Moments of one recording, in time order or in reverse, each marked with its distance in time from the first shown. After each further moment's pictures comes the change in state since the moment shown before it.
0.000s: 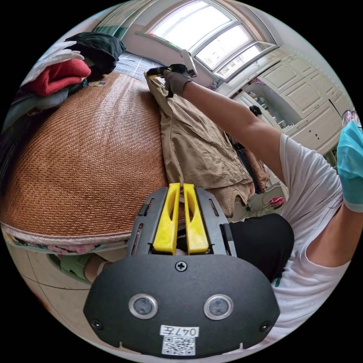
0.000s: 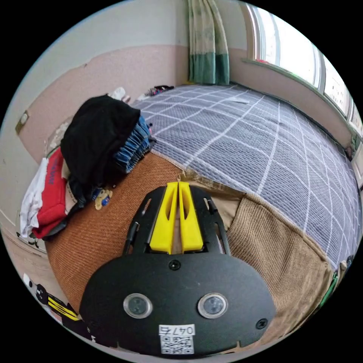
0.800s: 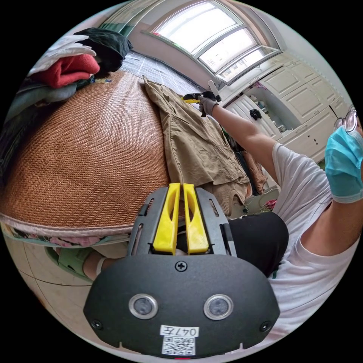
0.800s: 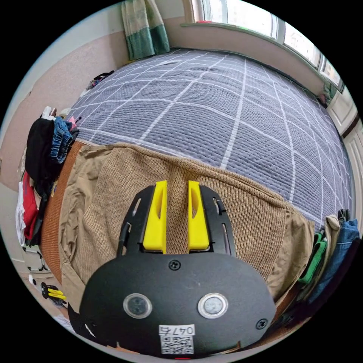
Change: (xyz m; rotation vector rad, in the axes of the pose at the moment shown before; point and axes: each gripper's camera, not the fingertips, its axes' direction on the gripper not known) left arm -0.020 -0.006 -0.014 0.002 0.017 -0.036; right arm 0.245 0.174 -0.019 -0.262 0.197 0.250
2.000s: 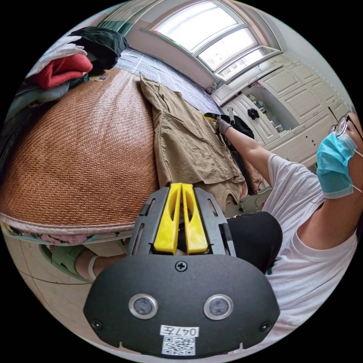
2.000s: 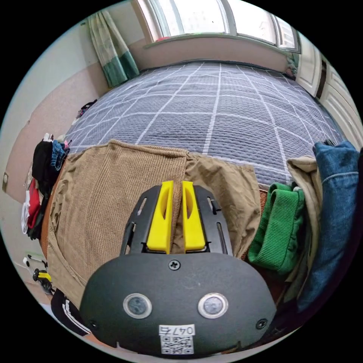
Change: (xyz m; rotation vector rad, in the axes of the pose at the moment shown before) left arm 0.029 -0.027 0.005 -0.015 0.034 -0.007; right arm 0.244 0.170 -0.072 0.101 -0.066 0.135
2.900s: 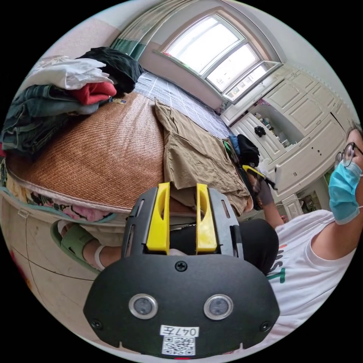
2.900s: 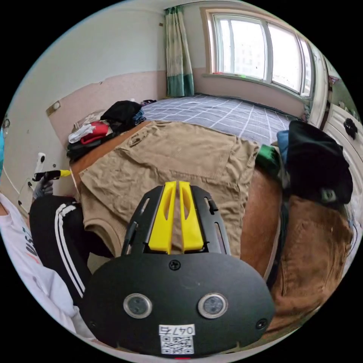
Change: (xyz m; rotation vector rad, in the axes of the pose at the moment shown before) left arm 0.040 0.062 -0.090 0.183 -0.116 -0.036; right arm -0.128 0.302 -0.323 0.232 -0.067 -0.272
